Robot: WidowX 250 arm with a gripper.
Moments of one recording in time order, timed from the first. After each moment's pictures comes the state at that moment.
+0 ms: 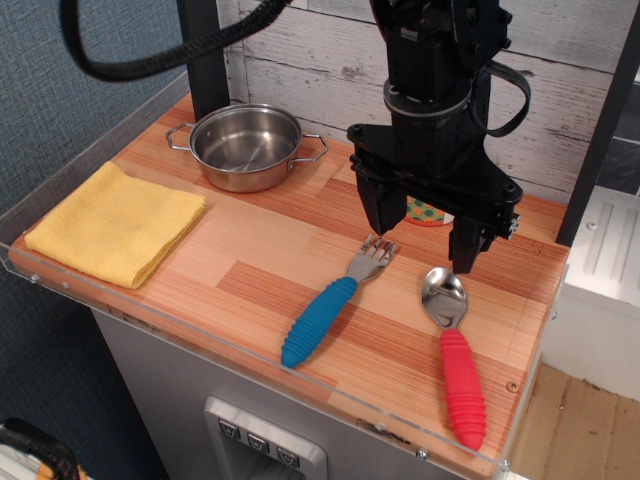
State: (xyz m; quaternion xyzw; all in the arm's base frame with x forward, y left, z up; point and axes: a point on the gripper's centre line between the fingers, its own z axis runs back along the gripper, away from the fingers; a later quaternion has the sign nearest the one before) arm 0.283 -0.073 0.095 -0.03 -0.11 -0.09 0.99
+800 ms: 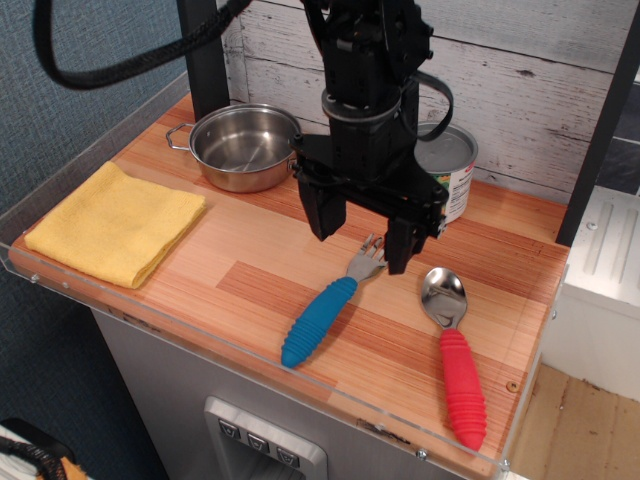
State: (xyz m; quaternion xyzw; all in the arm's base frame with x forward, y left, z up) arm 0.276 -0.029 0.077 -0.01 -0.07 -0.06 1.00
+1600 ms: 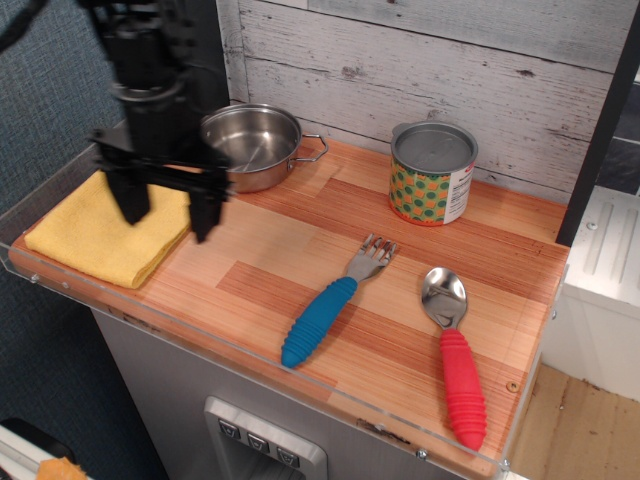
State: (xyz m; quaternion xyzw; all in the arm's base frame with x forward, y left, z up) arm 0.248 0.119 0.056 0.02 -0.01 0.09 1.00
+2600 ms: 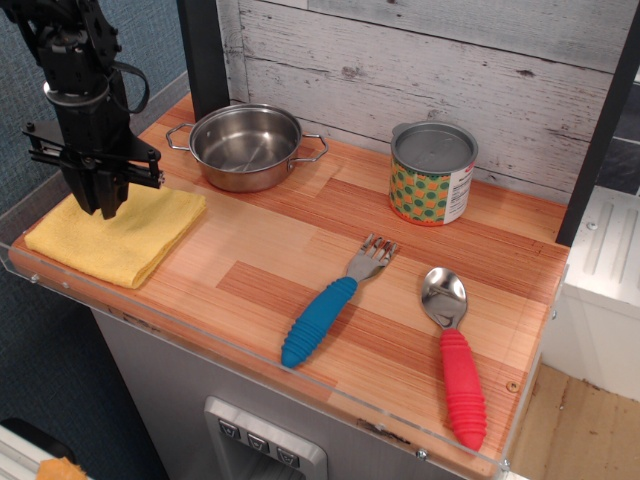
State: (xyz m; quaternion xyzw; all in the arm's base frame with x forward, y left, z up) arm 0.255 0.190 0.035 0.09 -0.04 0.14 0.99
